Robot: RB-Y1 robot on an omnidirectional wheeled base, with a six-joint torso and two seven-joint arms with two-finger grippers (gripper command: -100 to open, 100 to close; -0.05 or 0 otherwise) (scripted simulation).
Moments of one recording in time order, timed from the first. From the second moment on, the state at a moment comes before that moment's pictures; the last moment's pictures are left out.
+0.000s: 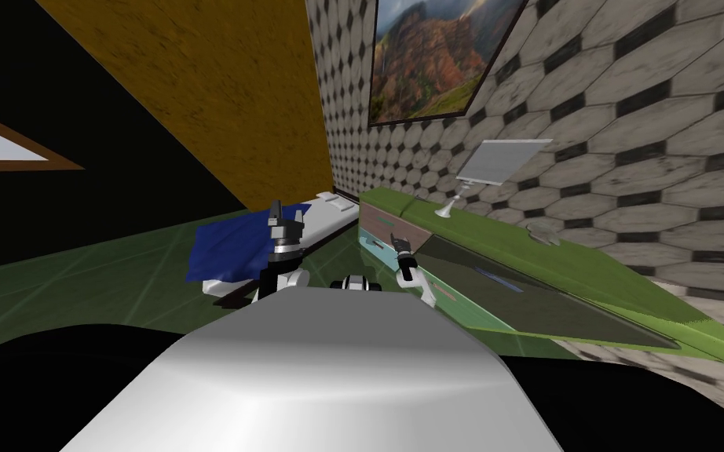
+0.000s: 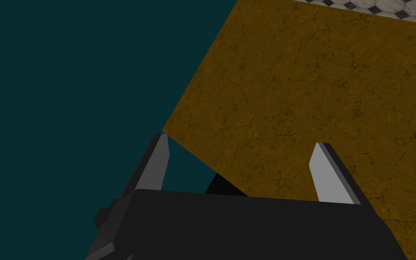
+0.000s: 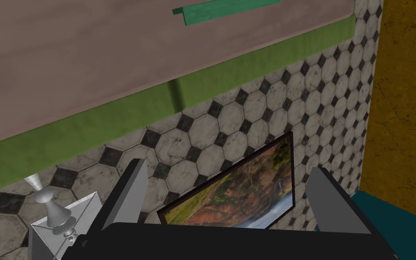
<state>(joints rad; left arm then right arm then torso) 0.51 -0.01 -0.07 -2.37 0.11 -0.38 -0.08 0.29 -0.18 0.07 -1.92 0.68 0.13 0.49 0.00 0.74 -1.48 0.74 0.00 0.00</state>
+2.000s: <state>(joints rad) 0.51 -0.01 -0.07 -2.37 0.11 -0.38 -0.08 0.14 -0.20 0.08 -1.56 1.17 0.49 0.81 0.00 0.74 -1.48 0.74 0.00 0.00</state>
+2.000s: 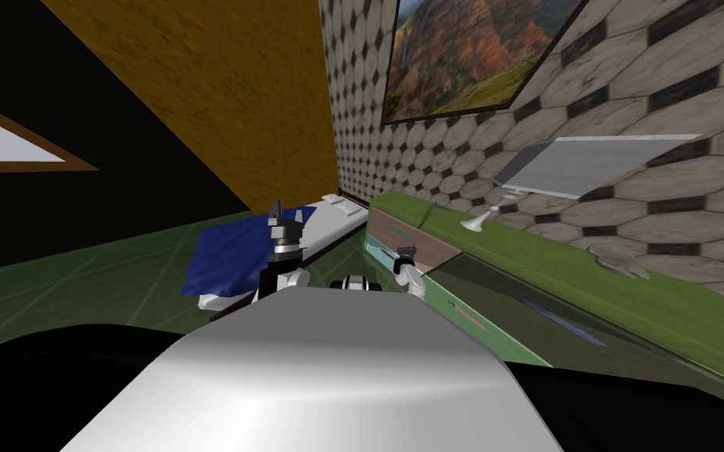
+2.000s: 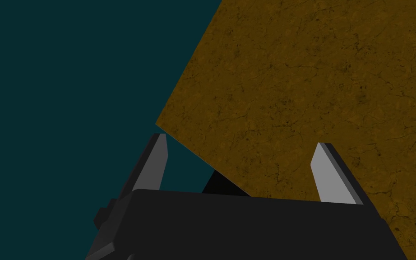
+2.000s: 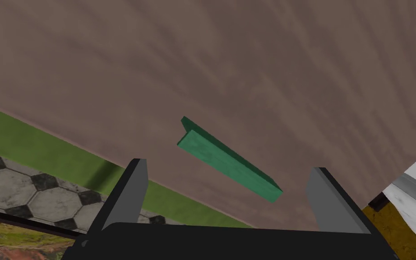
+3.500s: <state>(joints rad) 0.51 -0.01 -0.07 -2.37 0.11 -0.38 -0.08 0.04 -0.28 0.08 -1.35 1.46 0.71 1.02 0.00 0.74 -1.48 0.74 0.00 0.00</state>
